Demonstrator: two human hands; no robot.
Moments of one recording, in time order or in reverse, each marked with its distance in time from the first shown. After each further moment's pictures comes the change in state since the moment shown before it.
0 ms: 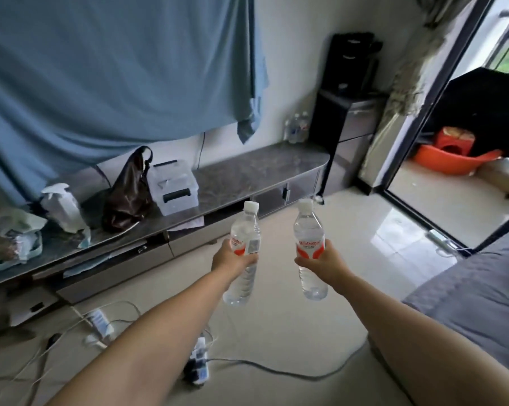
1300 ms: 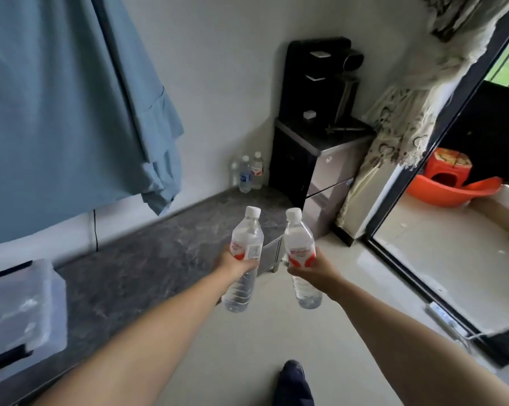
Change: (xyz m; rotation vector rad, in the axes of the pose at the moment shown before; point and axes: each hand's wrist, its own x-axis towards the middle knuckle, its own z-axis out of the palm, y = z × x) left_hand 0.550 0.348 0.299 0.024 -0.151 -0.063; right_hand 0.639 -0.049 -0.232 -0.003 -0.060 0.078
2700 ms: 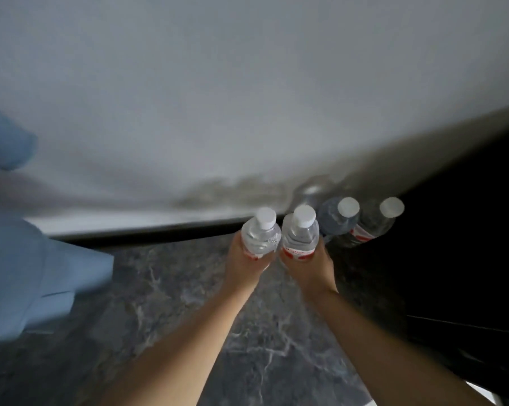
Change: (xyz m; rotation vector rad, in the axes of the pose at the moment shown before) left_hand 0.603 0.037 0.006 -0.470 0.437 0.002; right_hand 0.660 -0.077 0.189 -0.074 -0.186 0.010
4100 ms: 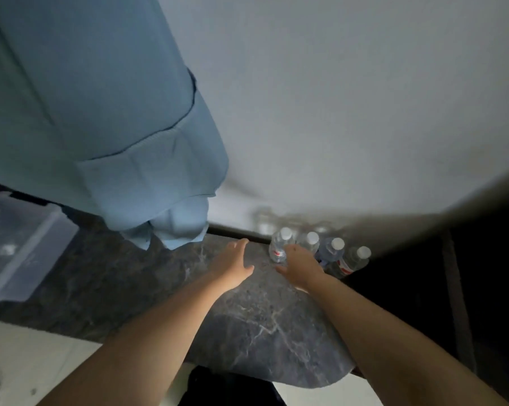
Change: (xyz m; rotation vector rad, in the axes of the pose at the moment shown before) left_hand -0.139 0.136 -0.086 0.839 -0.070 -0.098; right_hand -0.114 -0.140 -0.071 -1.011 -0.526 -0.507
